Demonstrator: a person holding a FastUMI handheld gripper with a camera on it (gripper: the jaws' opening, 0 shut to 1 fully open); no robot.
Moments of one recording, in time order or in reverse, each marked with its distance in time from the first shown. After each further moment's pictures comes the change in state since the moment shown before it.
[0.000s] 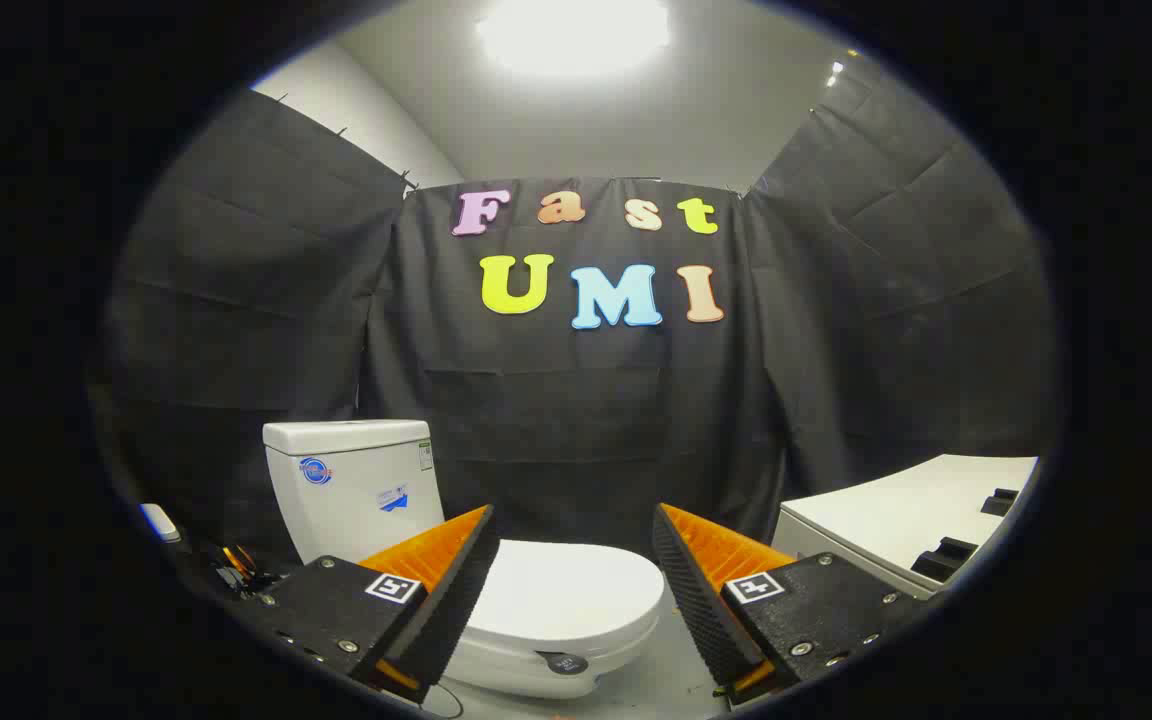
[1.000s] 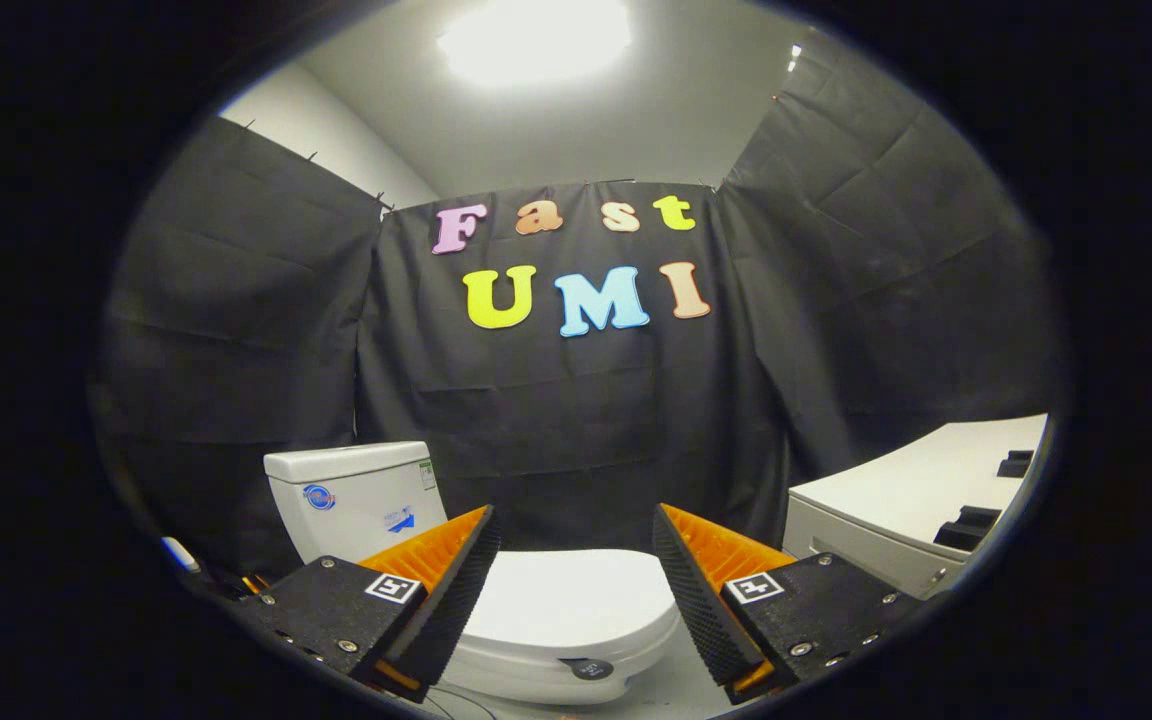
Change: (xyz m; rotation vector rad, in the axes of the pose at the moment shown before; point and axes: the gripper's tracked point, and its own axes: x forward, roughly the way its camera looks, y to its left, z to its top) arm 0.008 0.001 -0.007 0.138 -0.018 -0.021
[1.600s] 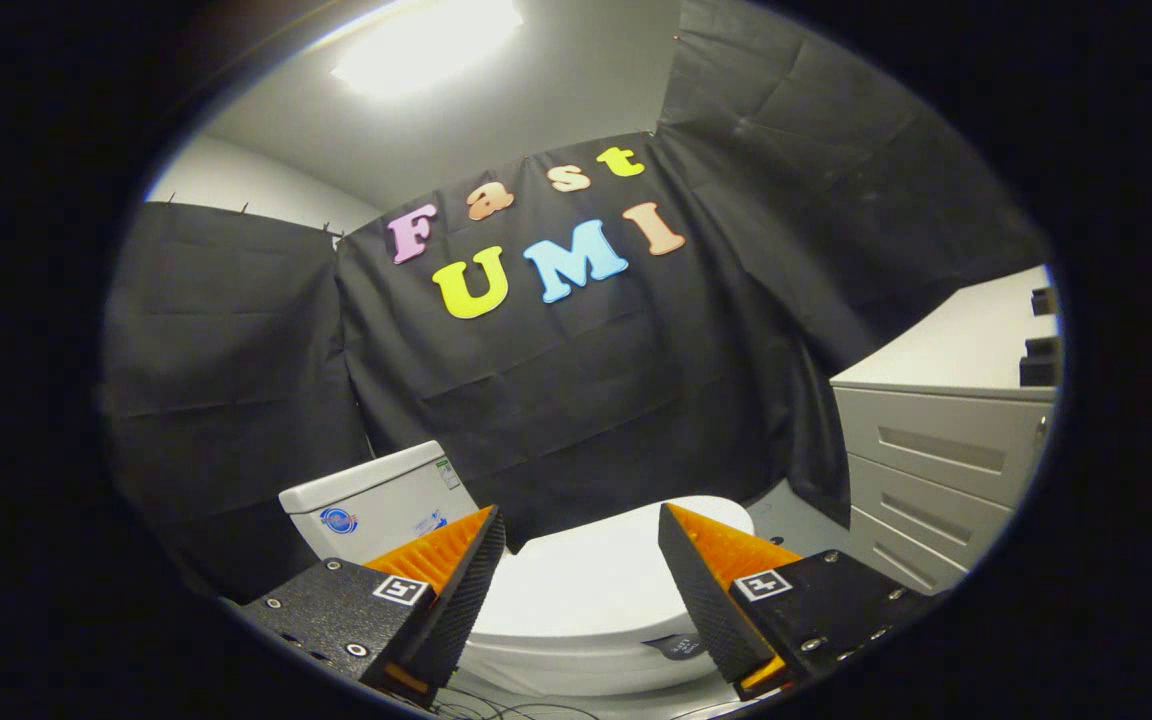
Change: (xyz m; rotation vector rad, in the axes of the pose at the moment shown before) arm 0.036 0.008 -0.077 0.317 0.083 -0.026
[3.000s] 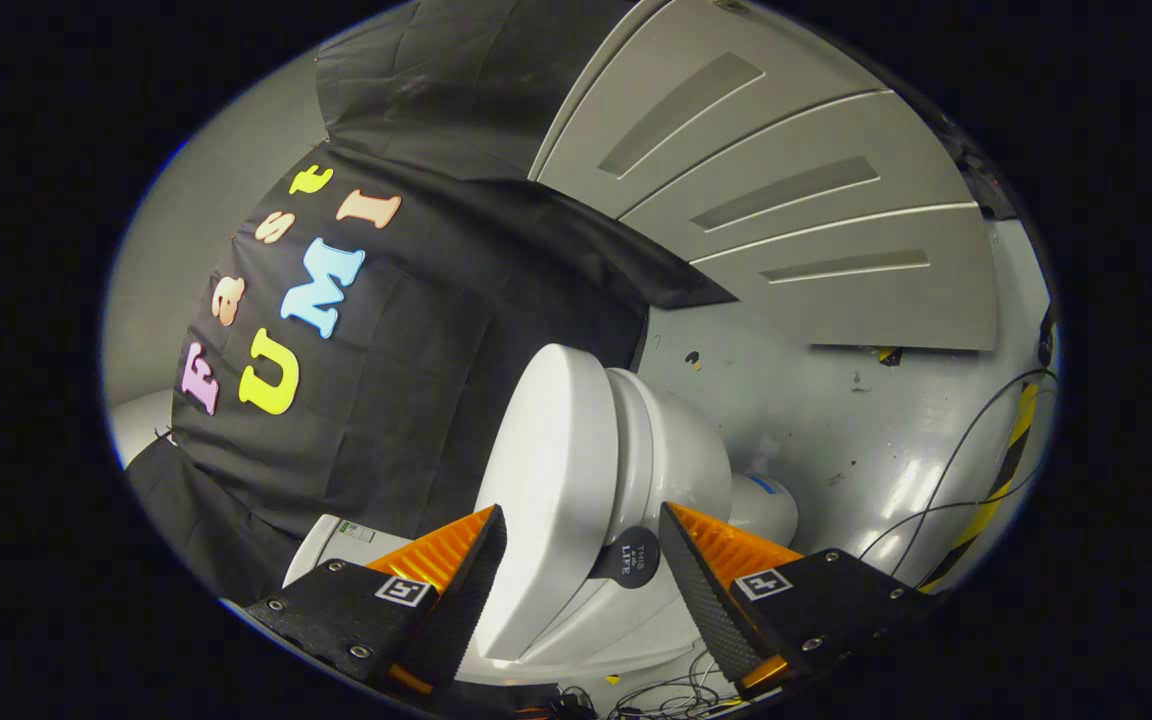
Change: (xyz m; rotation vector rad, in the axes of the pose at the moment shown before) arm 0.010 -0.110 -0.157 0.702 0.180 -0.379
